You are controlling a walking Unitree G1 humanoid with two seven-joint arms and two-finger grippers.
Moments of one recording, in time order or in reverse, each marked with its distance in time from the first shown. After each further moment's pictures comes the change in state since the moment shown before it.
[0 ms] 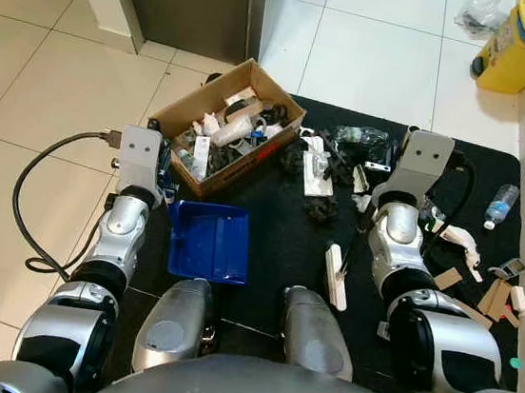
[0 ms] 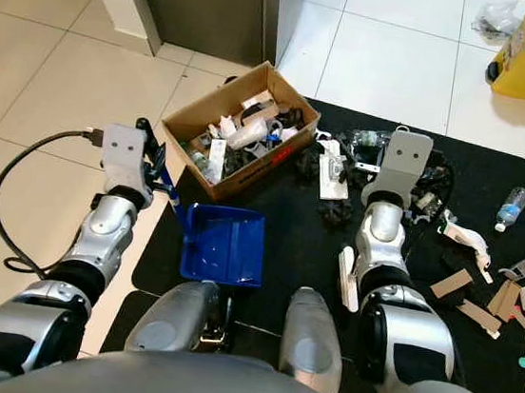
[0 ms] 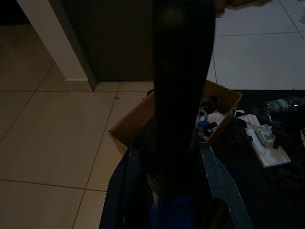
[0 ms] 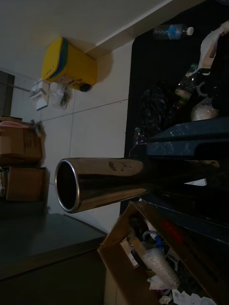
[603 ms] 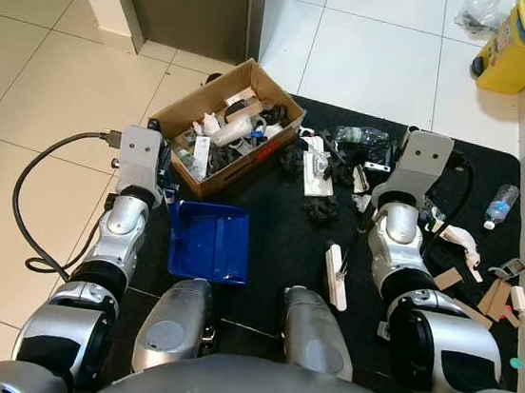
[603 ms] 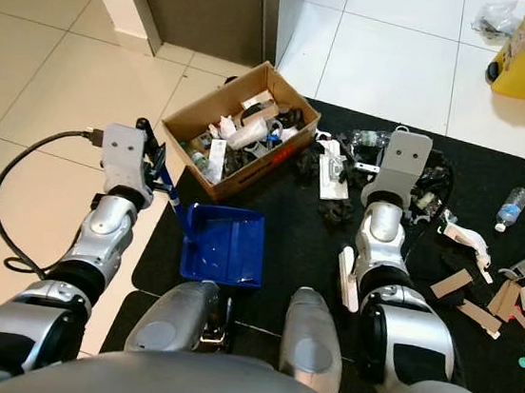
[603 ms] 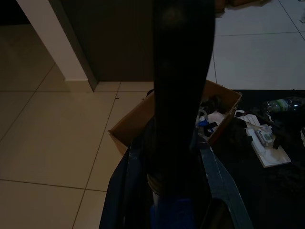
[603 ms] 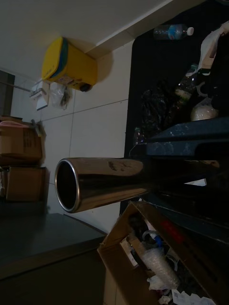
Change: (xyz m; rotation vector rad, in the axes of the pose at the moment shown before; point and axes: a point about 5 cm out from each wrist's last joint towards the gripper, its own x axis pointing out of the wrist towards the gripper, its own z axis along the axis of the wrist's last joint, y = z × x) left arm 0.000 0.000 0.000 0.000 0.000 0.000; right arm 0.000 0.000 0.000 -0.002 0.000 0.001
